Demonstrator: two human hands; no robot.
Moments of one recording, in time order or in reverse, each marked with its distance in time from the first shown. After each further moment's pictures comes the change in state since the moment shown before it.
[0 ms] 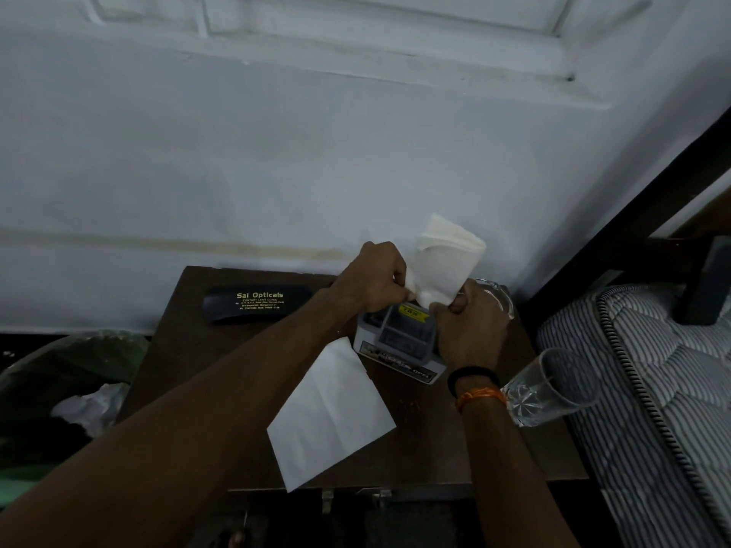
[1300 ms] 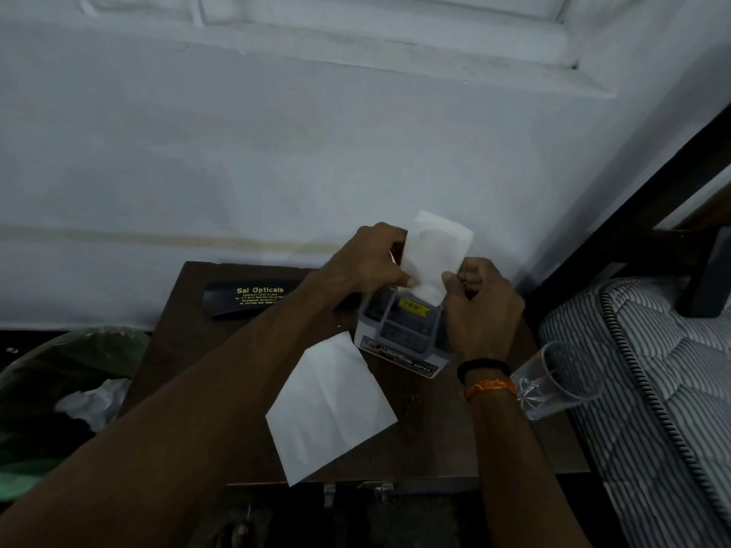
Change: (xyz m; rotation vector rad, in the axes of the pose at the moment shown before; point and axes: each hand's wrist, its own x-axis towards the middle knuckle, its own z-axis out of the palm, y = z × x) left_hand 0.000 0.004 -0.019 -0.155 0.009 -0.041; right_hand 0.011 0.007 0.004 0.223 0.139 -0.064
